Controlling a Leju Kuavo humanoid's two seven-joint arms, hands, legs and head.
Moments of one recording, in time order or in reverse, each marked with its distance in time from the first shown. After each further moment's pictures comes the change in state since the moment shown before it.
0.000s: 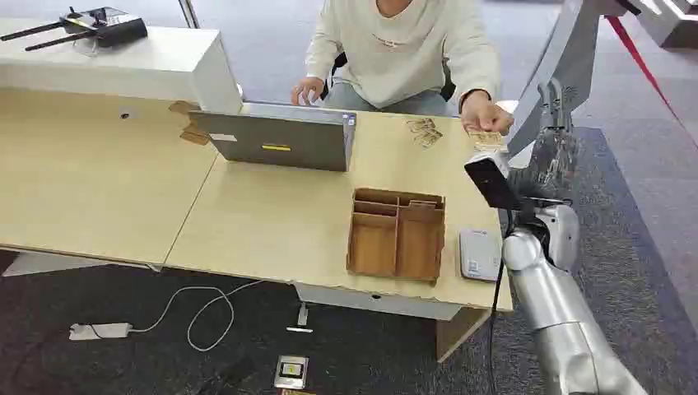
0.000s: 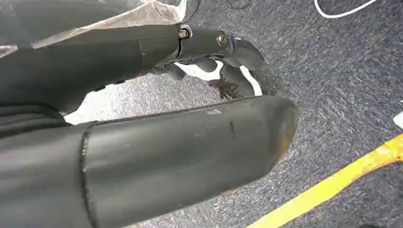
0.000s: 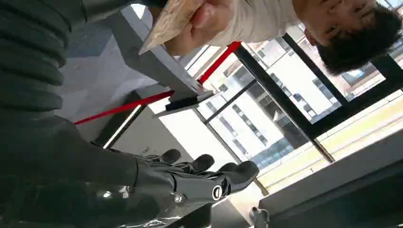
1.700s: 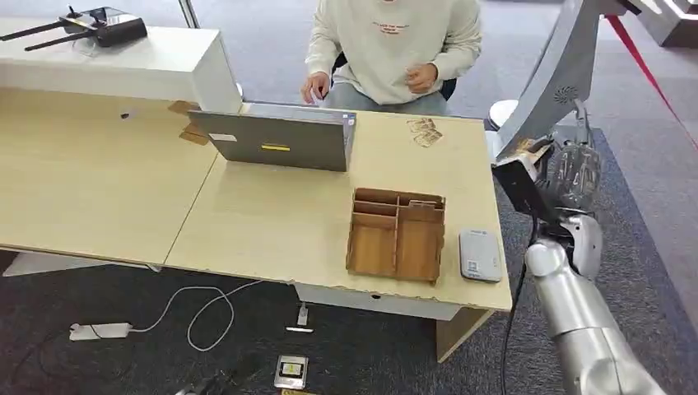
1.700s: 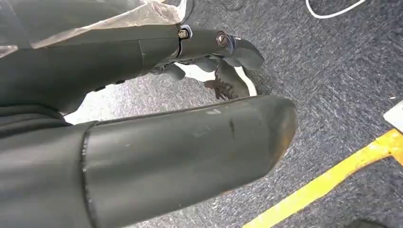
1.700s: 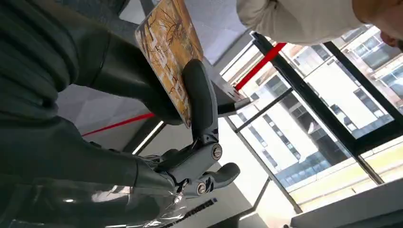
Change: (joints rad) left arm -0.013 -0.014 -0.006 0.000 -0.013 -0.011 0.007; right arm 0.016 -0.101 -0.039 0.074 -0.056 0.047 0.044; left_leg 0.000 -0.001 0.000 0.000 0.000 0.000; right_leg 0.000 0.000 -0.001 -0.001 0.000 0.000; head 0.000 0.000
